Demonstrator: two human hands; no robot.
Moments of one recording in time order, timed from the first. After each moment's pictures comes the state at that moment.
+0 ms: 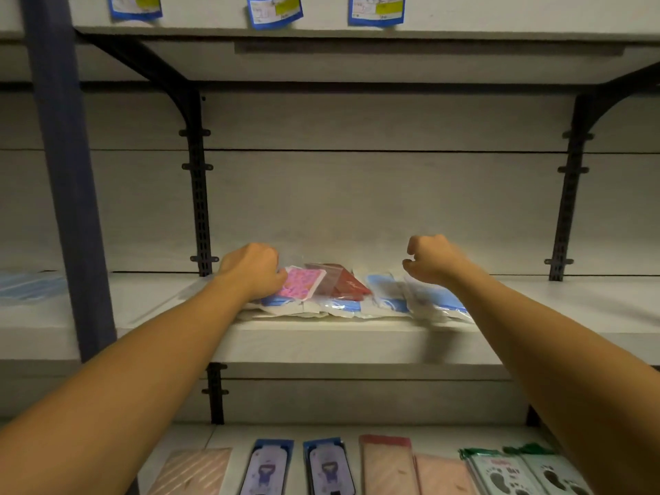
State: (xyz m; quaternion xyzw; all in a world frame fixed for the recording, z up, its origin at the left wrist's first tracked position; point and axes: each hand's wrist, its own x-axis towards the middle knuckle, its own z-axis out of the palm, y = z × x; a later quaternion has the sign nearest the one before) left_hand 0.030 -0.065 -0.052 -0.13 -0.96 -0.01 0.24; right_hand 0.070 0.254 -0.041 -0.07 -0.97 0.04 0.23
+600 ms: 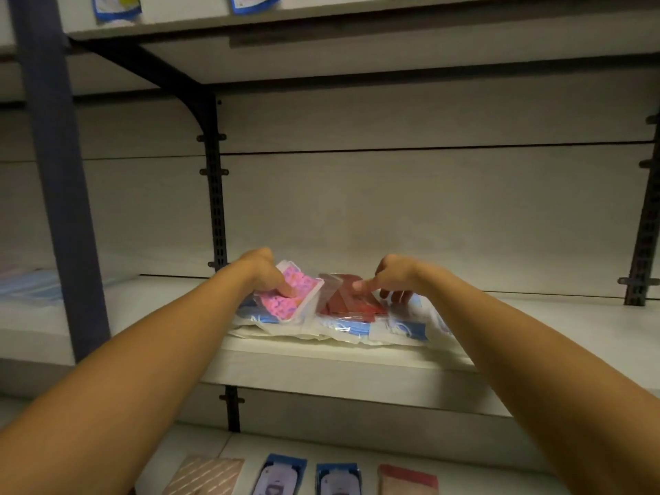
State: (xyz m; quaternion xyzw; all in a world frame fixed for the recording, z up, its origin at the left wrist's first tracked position) left_hand 0.003 -0.046 -0.031 0.02 -0.97 -0.25 0.05; right_hand -0.007 0.208 -0.038 0.02 -0.97 0.24 -0.03
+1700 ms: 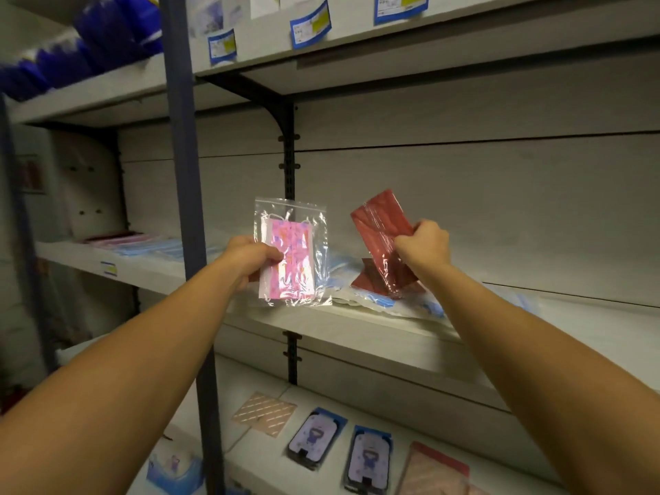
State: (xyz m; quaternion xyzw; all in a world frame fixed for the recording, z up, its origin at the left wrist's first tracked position) left_hand 0.127 -0.089 -0.049 0.16 -0.74 -0.61 0.21; right_hand 0.052 0.182 -0.038 0.05 -0.84 0.48 0.25
